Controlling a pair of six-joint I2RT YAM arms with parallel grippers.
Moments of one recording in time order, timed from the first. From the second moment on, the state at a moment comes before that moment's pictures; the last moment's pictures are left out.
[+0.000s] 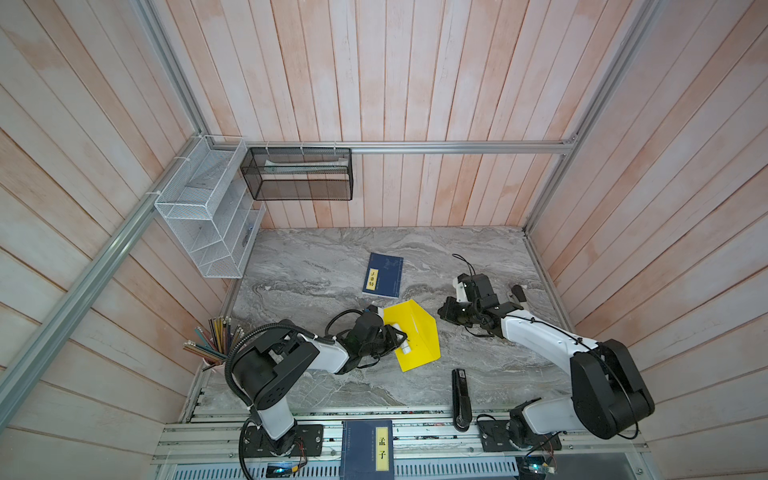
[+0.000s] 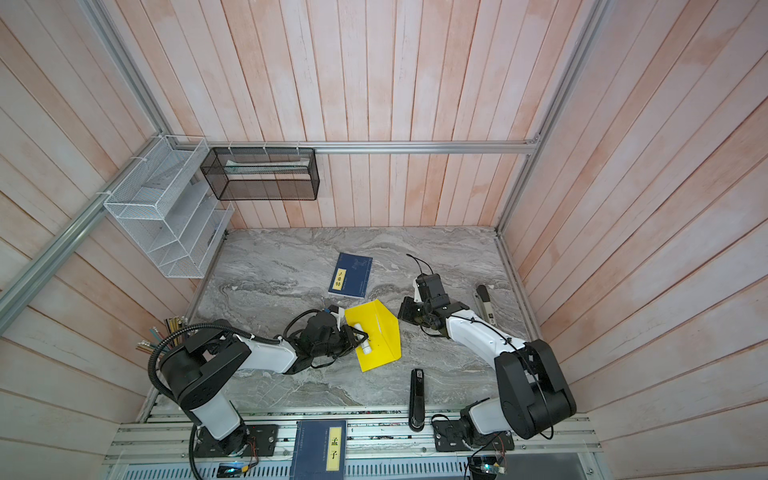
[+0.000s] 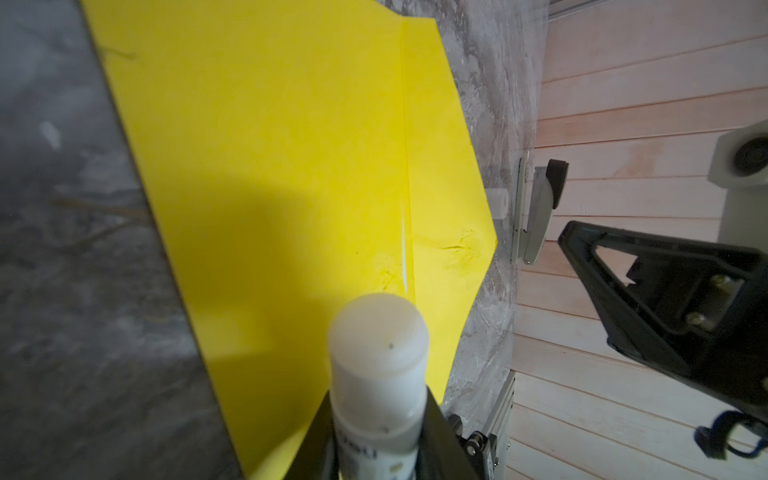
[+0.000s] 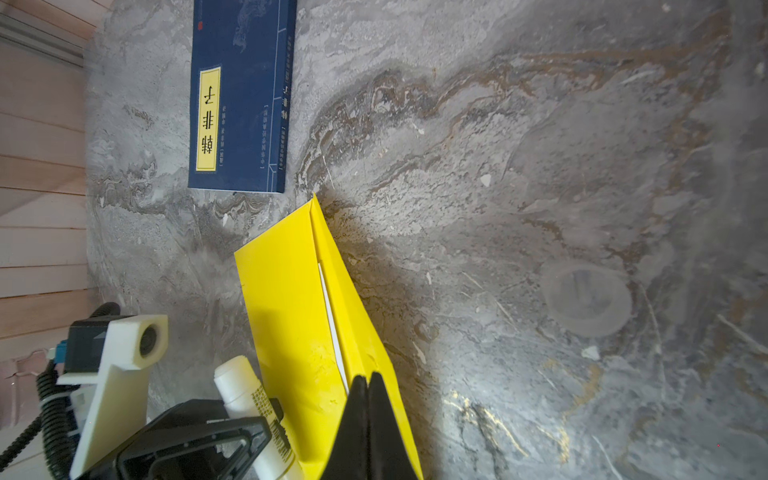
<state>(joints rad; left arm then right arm) -0.78 1.73 0.58 0.56 0.26 -1.18 0.41 1.43 0.78 -0.23 -0.26 0.66</state>
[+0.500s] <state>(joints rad) -0.76 1.75 0.57 0.59 0.28 -1.19 0.41 1.52 0.84 -0.25 -0.29 0.63</state>
